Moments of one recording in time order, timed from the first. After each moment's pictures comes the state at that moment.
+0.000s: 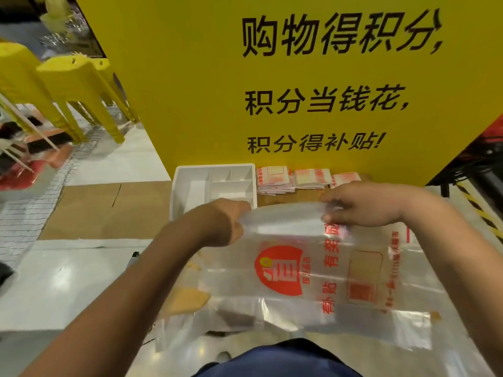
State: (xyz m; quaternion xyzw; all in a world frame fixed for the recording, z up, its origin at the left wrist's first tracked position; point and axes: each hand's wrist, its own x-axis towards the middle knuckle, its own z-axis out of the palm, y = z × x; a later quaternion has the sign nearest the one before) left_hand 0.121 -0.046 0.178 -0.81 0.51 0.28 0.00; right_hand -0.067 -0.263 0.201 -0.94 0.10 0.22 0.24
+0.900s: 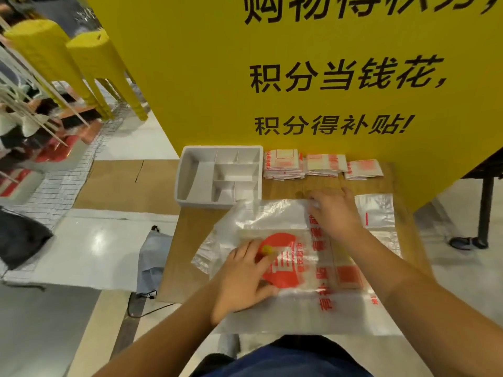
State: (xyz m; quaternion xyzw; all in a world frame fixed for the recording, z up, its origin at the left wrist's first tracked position) left_hand 0.031 -0.012 0.024 -0.80 0.57 0.18 0.02; right_hand -0.038 -0.278 0.014 -0.96 0.27 -0.05 0.11
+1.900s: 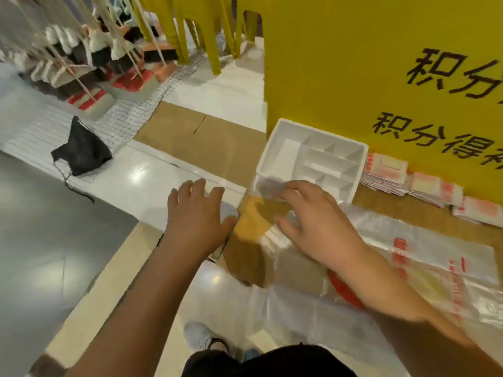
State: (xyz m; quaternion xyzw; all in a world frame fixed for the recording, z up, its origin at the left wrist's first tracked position) left_hand 0.139 0.125 0.113 -0.98 0.17 0.10 0.00; right_hand 0.061 -0.086 0.101 -0.98 -0.02 -0.03 0.22
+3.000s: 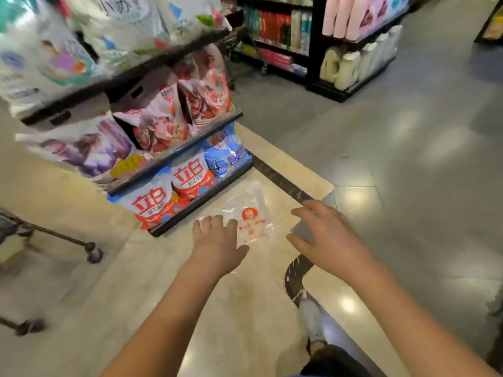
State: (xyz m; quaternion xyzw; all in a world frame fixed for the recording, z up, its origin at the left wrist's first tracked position) left_hand -0.178 0.831 0.106 -0.67 -0.72 0.16 -0.12; right_hand 0.047 0.844 0.107 -0.57 -0.80 0.18 0.08
